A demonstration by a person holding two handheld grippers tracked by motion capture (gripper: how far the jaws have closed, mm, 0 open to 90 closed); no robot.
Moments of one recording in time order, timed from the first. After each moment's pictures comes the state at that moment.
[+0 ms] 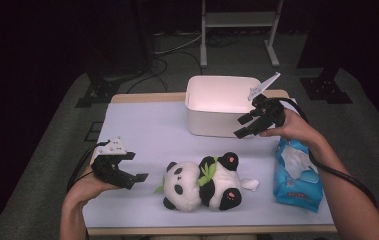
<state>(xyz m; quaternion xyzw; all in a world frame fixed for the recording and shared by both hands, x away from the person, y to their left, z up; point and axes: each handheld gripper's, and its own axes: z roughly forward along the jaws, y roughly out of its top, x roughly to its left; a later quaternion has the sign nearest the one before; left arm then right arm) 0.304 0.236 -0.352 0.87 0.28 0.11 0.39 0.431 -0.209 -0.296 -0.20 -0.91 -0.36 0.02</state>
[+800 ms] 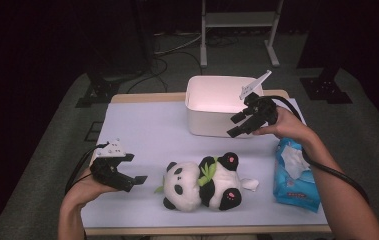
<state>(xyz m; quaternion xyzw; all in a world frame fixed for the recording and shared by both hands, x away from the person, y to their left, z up) 0.301 0.237 -0.354 0.88 0.28 0.11 0.38 0.431 -0.190 -0.289 -0.19 -0.92 -0.36 0.02</state>
